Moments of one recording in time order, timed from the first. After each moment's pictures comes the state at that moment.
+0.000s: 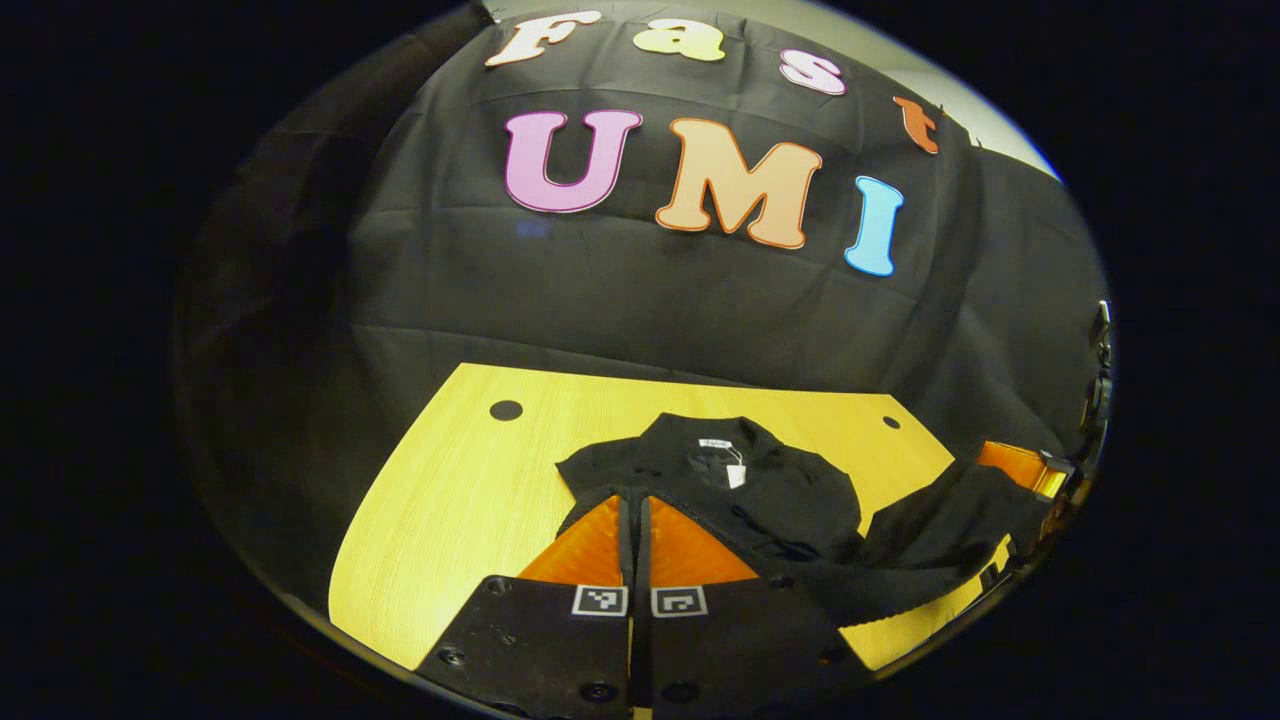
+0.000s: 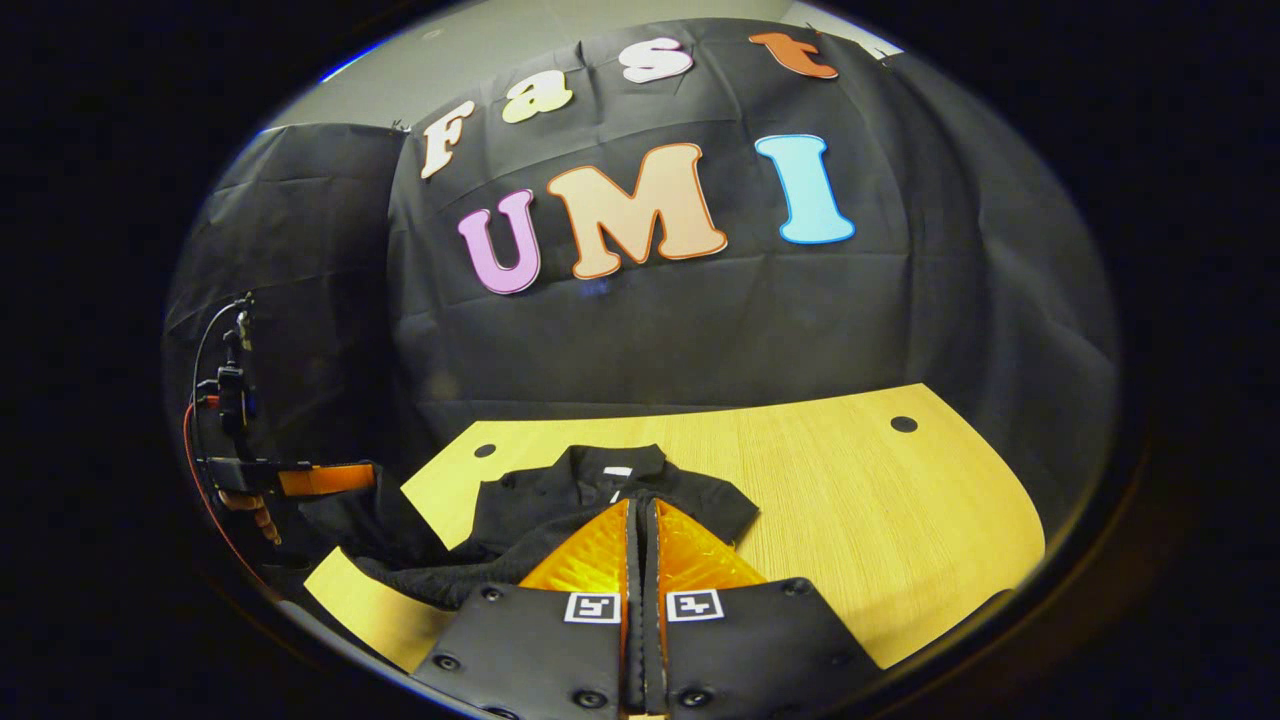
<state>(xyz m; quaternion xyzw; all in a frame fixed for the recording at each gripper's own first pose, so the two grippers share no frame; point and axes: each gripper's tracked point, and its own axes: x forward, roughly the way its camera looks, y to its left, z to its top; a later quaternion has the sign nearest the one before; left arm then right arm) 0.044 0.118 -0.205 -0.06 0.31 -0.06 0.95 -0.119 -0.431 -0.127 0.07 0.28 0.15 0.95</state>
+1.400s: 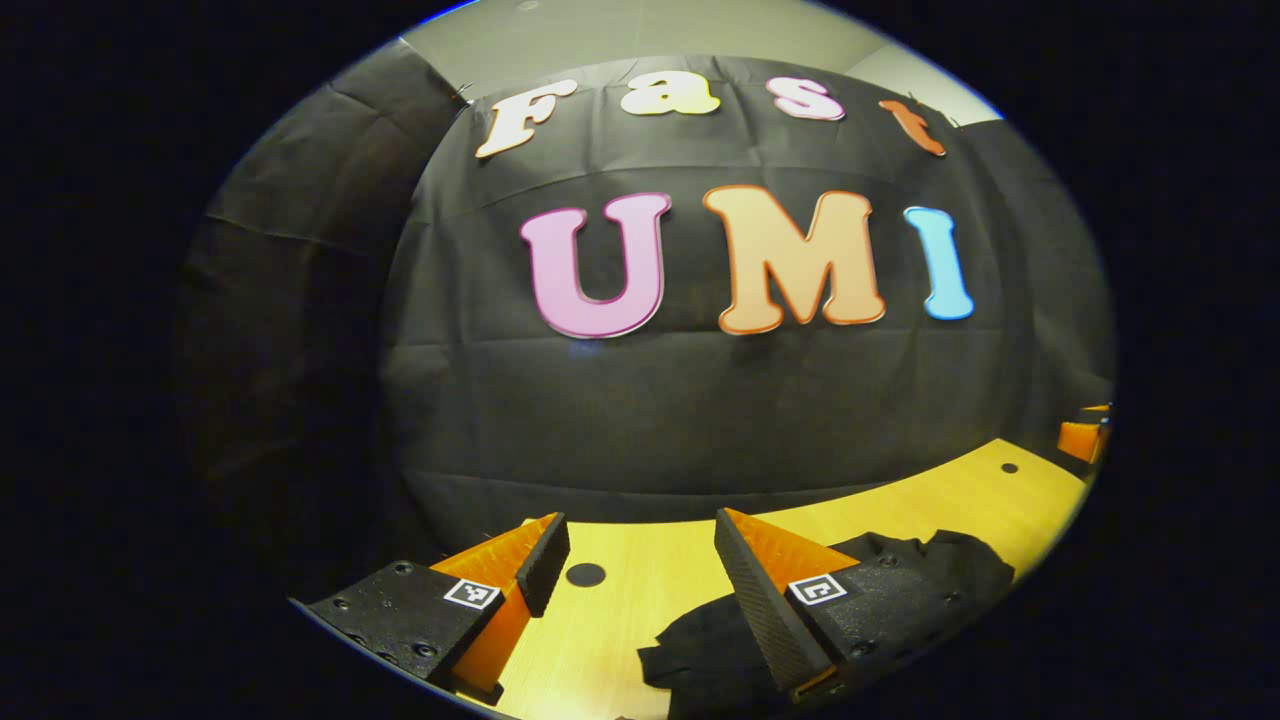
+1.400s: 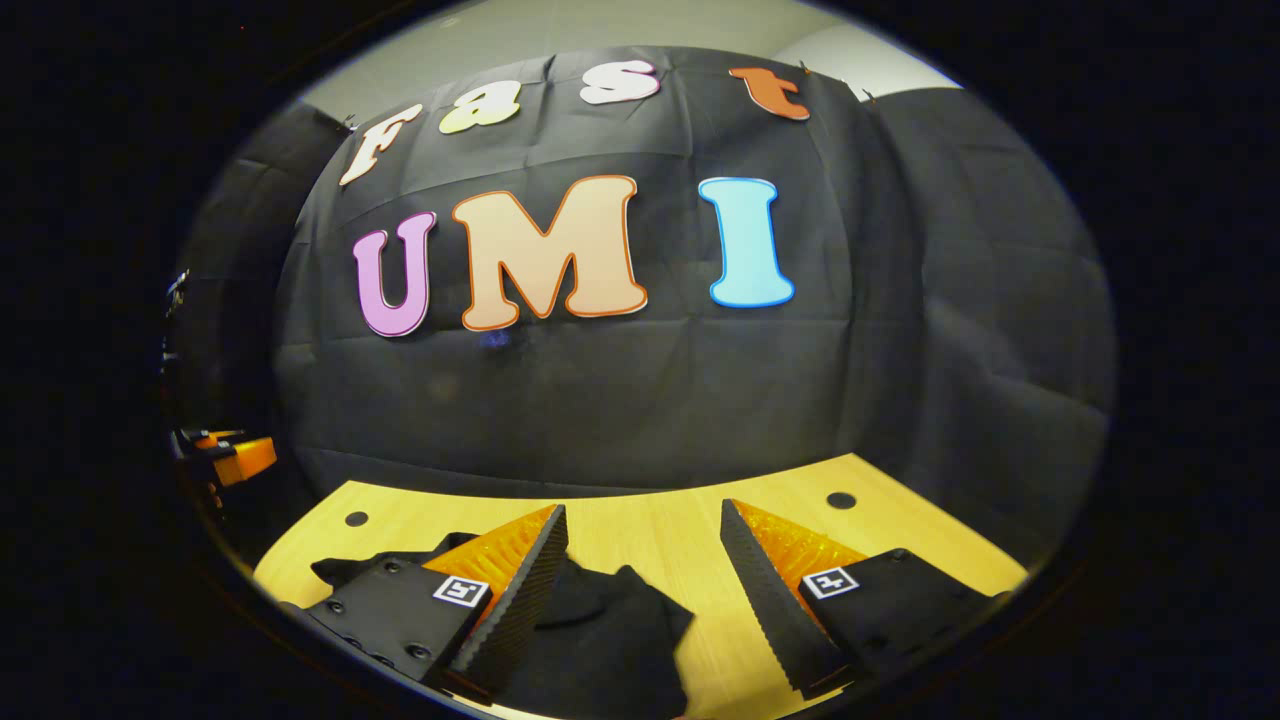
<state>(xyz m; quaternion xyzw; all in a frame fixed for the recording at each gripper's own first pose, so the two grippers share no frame) 0.191 0.164 -0.169 0.04 0.14 -0.01 0.99 -0.008 -0.444 -0.115 0.02 0.18 -0.02 0.98</state>
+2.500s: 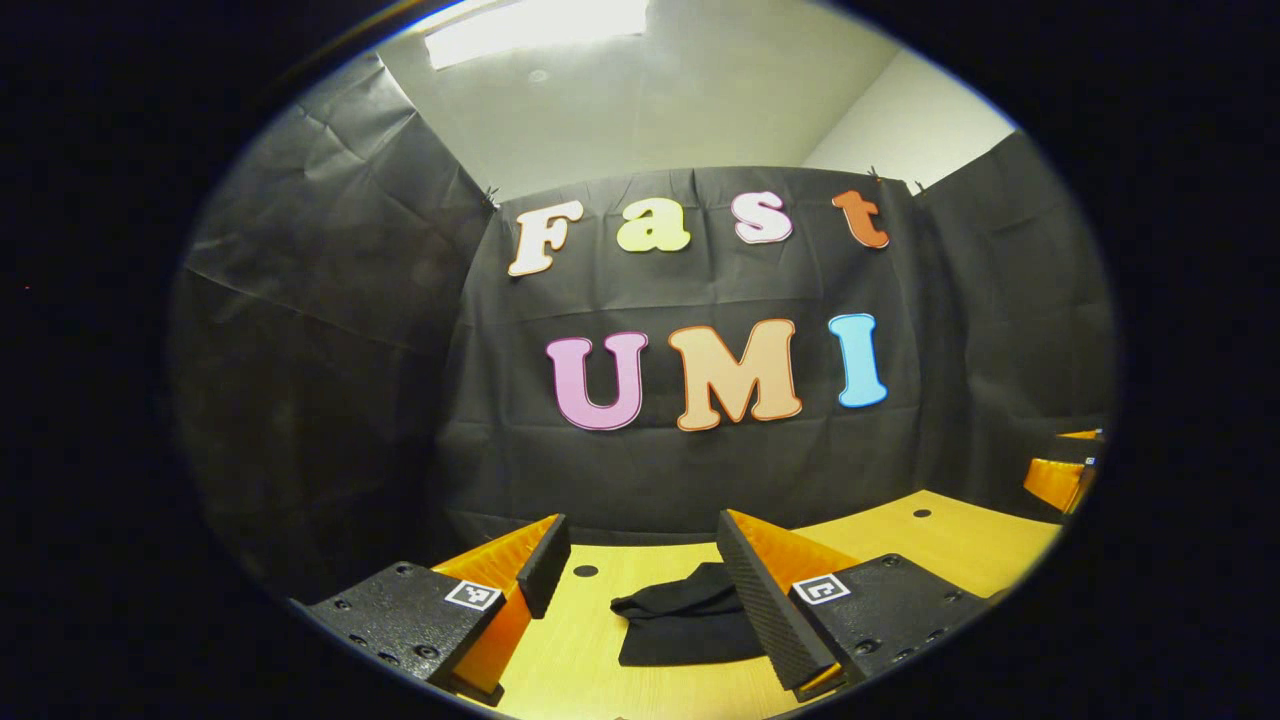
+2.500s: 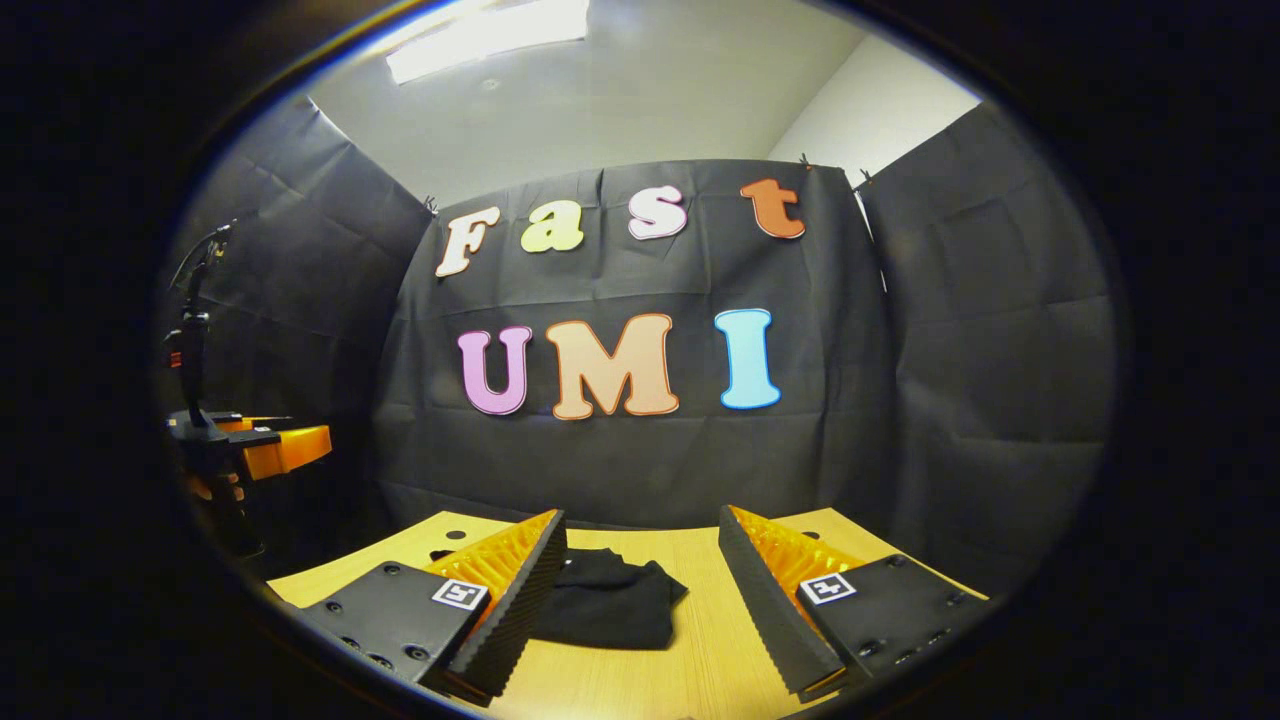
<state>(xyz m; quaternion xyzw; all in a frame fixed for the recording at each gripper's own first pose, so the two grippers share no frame) -0.068 0.096 -0.017 0.05 0.01 0.02 1.00 -0.270 -0.465 -0.009 0.03 0.05 0.06 1.00</state>
